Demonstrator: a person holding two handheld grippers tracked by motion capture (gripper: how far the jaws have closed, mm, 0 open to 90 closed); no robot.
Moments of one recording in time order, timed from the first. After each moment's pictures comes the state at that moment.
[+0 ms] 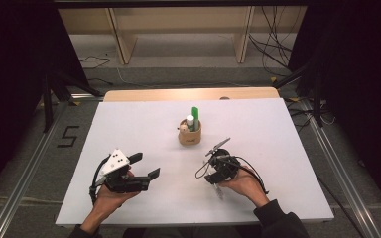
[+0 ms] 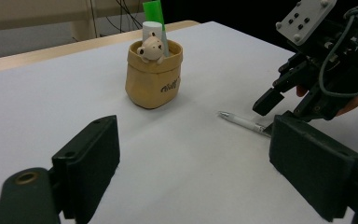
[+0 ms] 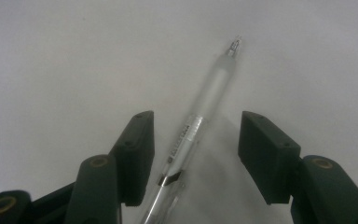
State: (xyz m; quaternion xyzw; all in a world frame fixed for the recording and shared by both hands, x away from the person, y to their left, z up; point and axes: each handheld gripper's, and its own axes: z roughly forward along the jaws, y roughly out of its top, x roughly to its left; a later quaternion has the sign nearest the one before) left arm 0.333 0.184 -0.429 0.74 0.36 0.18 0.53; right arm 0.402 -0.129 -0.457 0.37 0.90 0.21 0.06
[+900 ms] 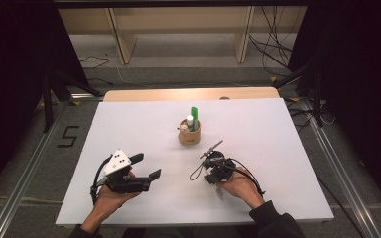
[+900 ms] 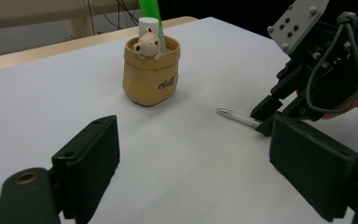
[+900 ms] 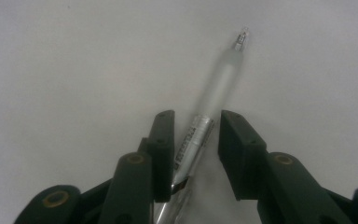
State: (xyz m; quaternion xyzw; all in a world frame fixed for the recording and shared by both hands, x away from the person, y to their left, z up) left arm 0.333 0.182 -0.430 0.75 0.36 0.18 0.53; right arm 0.398 -0.113 -0.462 0.38 0.91 0.17 0.08
